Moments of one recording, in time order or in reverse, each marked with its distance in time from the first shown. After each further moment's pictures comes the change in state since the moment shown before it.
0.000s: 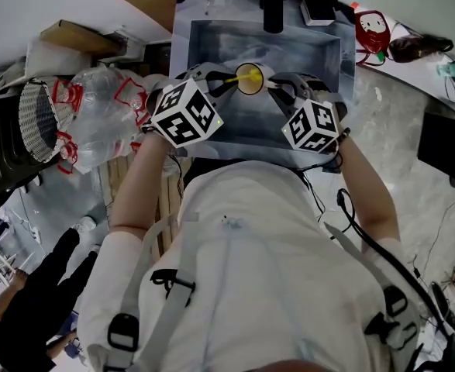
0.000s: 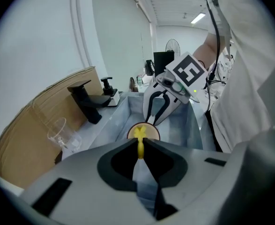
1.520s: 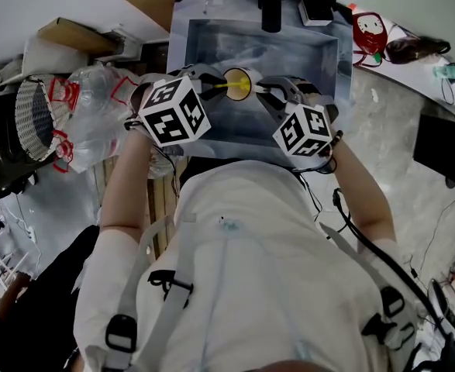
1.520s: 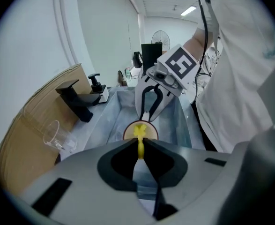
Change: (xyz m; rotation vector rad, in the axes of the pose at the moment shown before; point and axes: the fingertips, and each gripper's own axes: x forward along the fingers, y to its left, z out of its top) left arm -0.018 -0.013 -0.008 0.101 0.107 -0.122; right arm -0.005 0.012 0.029 -0.010 -0.067 0.029
